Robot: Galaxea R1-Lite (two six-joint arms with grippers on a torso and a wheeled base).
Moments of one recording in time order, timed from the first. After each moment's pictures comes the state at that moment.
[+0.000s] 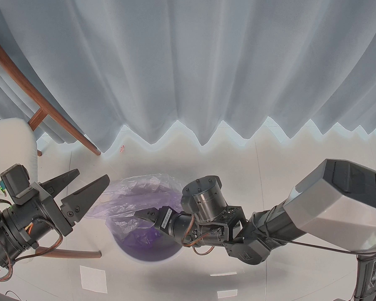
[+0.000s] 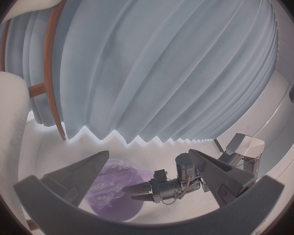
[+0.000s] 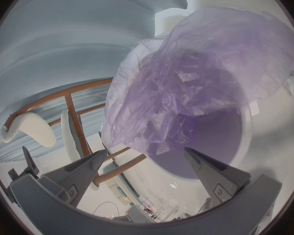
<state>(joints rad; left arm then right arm) -0.53 1.16 -0.29 -0.88 -0.04 -0.32 0.90 2.27 -1.16 -0.59 0.19 1.13</state>
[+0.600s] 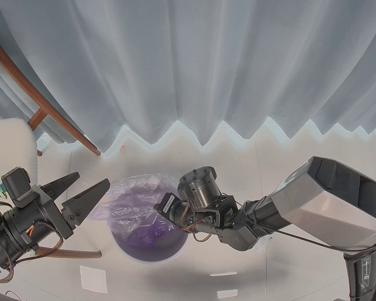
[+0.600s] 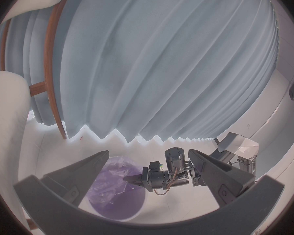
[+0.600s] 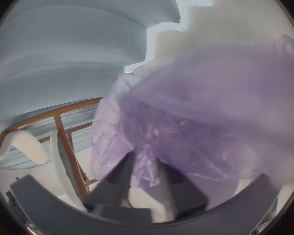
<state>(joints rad) -0.53 1.16 -0.27 -0.88 -0.04 -0.31 0.85 2.36 -1.33 -0.51 0.08 1.13</state>
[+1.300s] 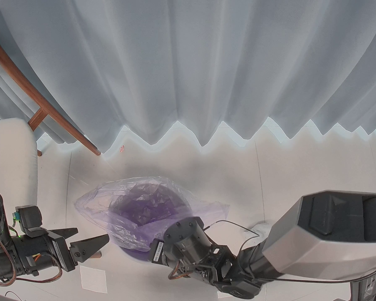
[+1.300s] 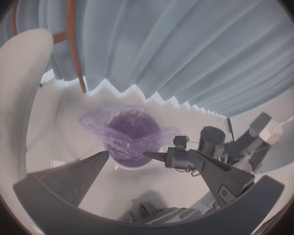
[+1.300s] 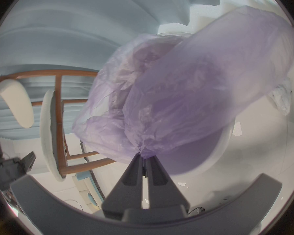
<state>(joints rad) -0.53 1.06 -0.32 -0.30 -0.02 -0.44 1.04 2.31 -1.05 -0.69 -0.13 1.00</state>
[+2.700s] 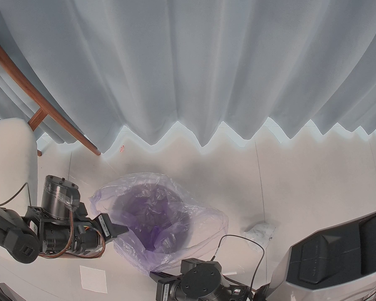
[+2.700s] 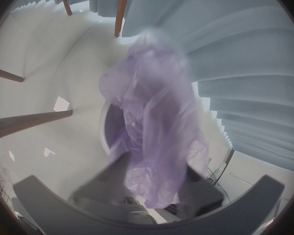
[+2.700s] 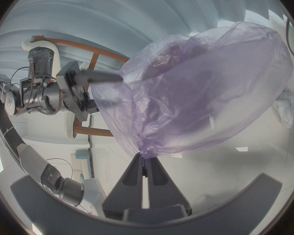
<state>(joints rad) -0.40 1.63 -0.44 -0.44 -0.15 -0.87 1.19 2.29 -0.70 -1.13 -0.17 0.81</state>
